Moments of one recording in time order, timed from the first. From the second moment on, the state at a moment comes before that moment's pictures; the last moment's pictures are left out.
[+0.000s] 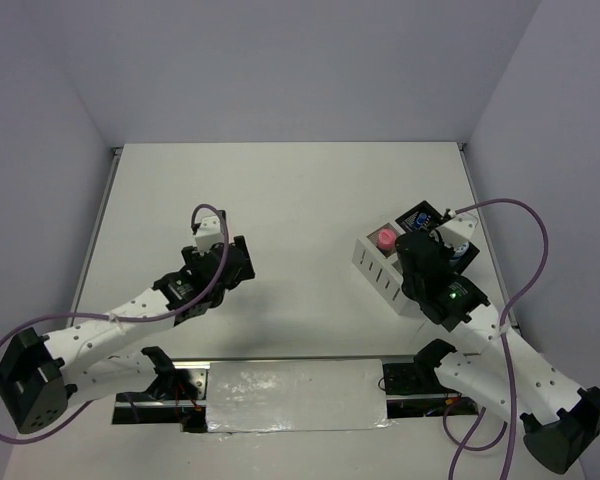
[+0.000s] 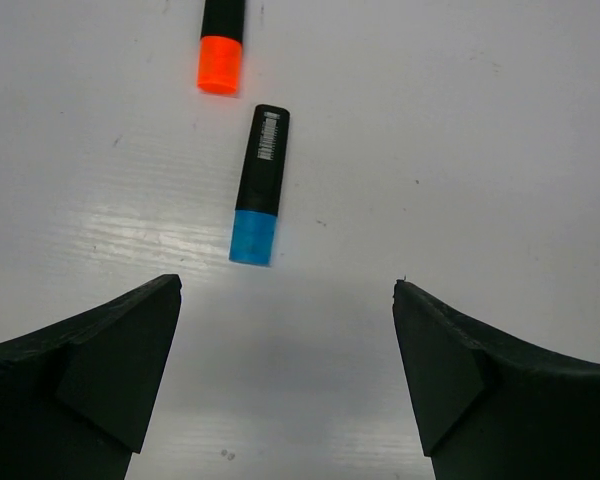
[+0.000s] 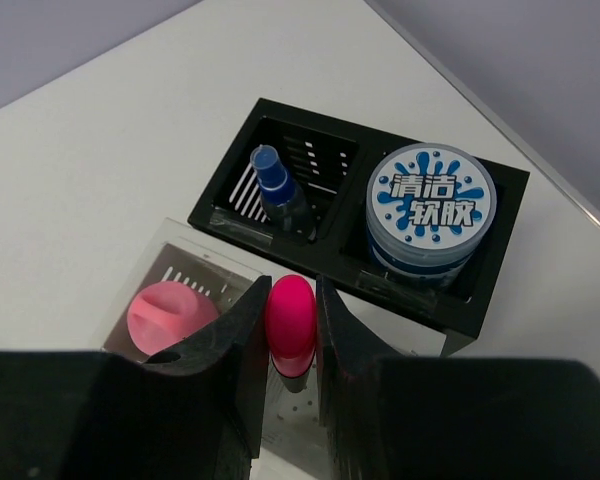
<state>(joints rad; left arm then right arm) -0.82 1.02 0.67 -0.37 -0.69 -0.77 0.59 0.74 0.70 -0.50 1.02 0.65</state>
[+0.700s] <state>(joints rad) -0.62 1.40 0.71 -0.22 -0.51 -0.70 0.58 0.64 0.66 -0.48 0.87 0.63</state>
